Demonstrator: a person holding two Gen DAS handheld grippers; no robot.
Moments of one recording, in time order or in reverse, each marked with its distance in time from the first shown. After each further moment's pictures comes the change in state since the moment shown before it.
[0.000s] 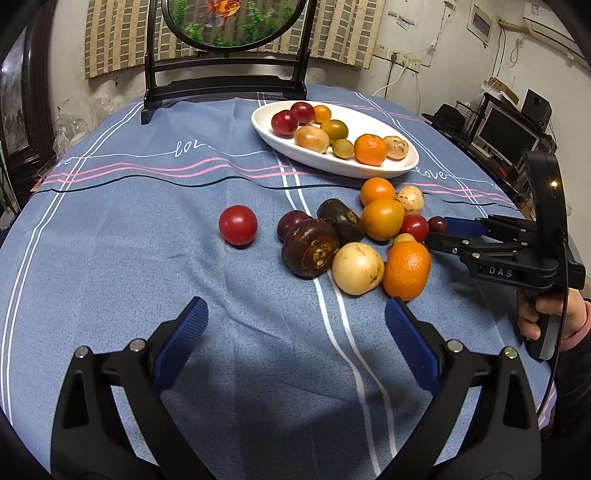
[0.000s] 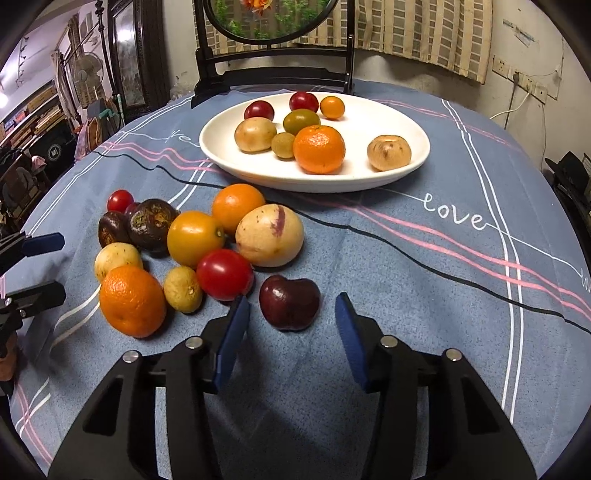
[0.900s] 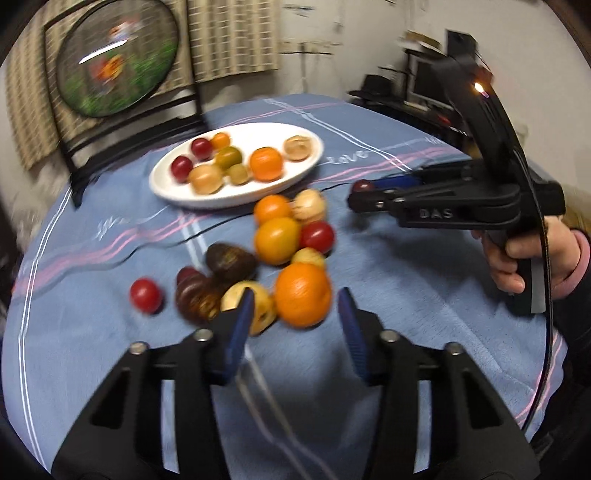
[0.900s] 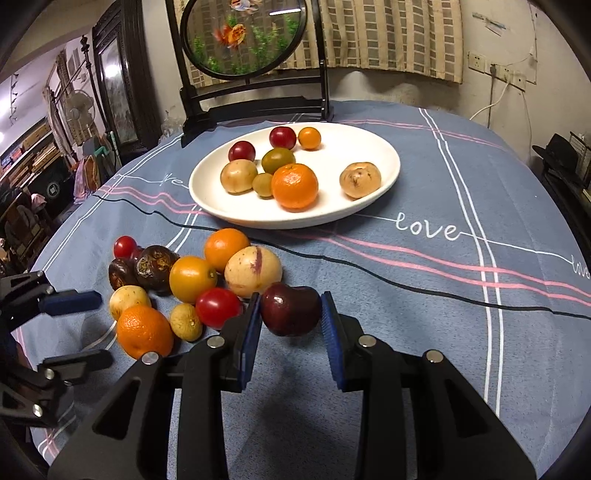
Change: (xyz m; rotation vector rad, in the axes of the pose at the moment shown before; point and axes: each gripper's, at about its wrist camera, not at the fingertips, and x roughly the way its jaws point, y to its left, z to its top) left arm 0.005 -0.084 0.014 0.367 -0.030 -0.095; right arm -0.026 -0.018 0.006 0.103 -0.094 0.012
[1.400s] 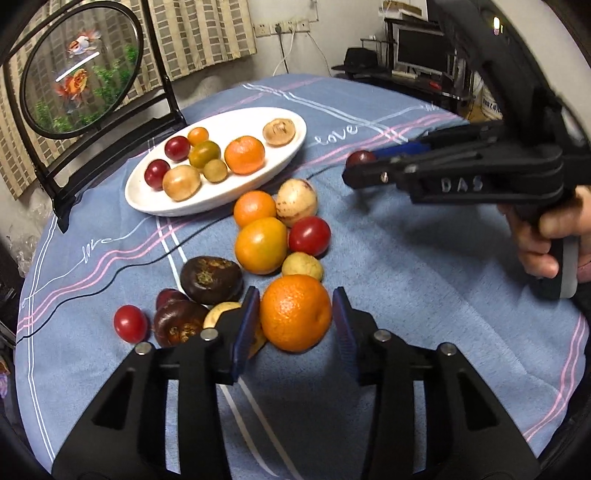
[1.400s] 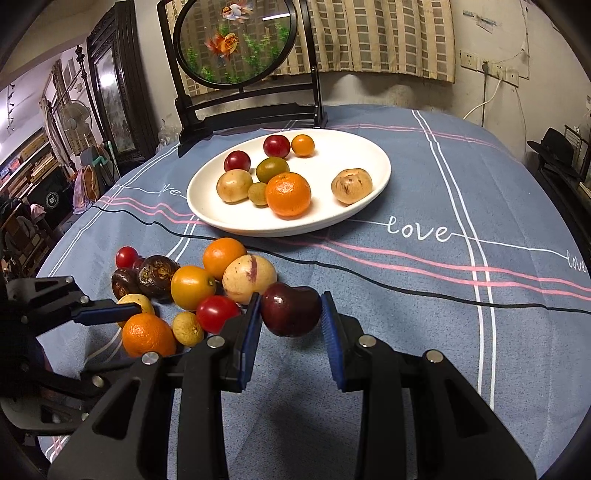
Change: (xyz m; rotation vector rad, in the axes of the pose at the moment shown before) left arm 0.031 -0.011 0.009 0.107 0.082 0.028; right arm -0.007 -0.005 0.001 0.026 -0.020 0.007
